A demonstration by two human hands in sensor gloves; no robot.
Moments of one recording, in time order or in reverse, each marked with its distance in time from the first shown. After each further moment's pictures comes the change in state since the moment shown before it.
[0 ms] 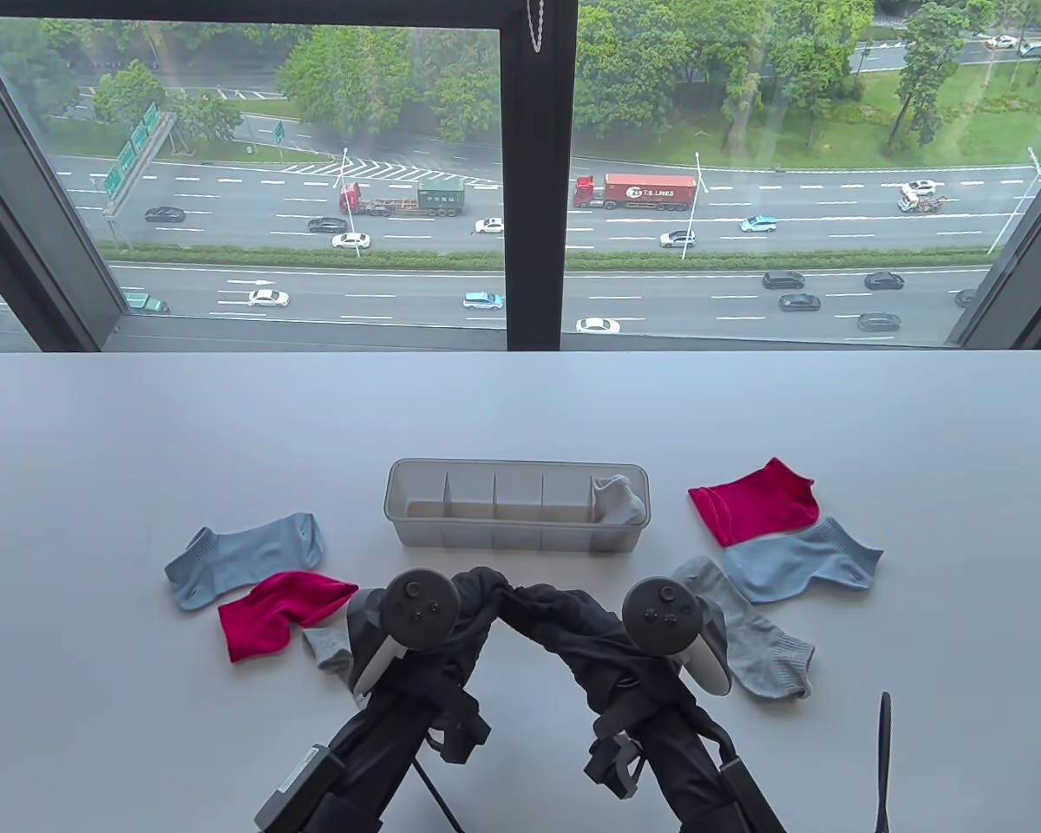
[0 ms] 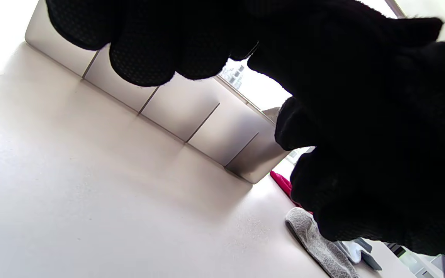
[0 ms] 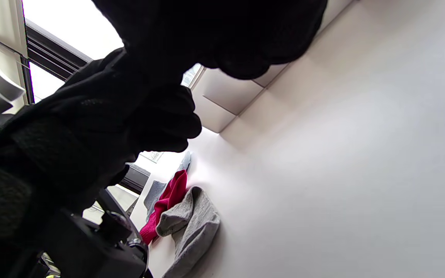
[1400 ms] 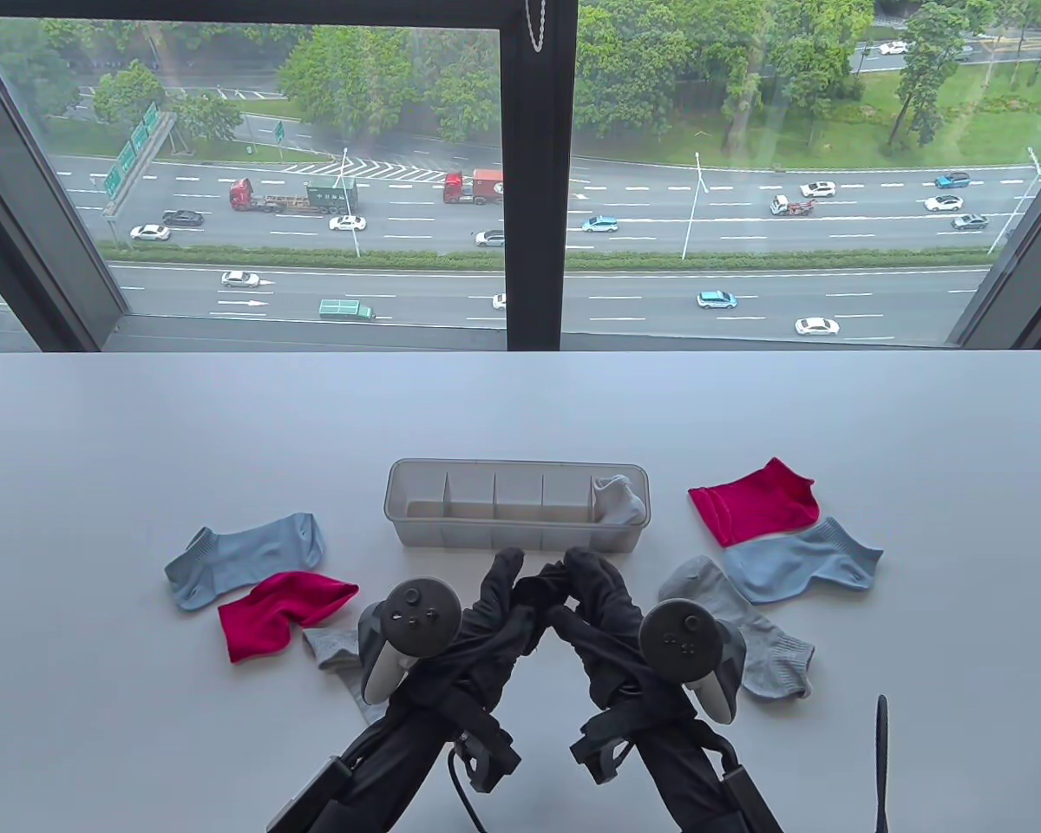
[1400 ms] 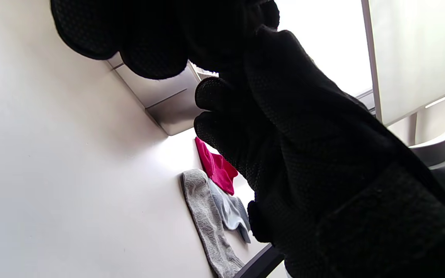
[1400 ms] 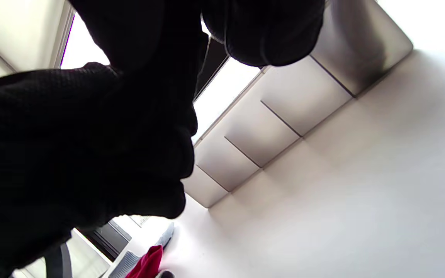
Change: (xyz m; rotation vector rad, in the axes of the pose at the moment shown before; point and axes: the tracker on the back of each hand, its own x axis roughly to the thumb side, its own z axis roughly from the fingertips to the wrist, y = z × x) left_hand 0.011 -0.020 0.009 -0.131 -0.061 0.460; right_hand 0.008 -0.001 0.011 -0.298 -0.071 0.253
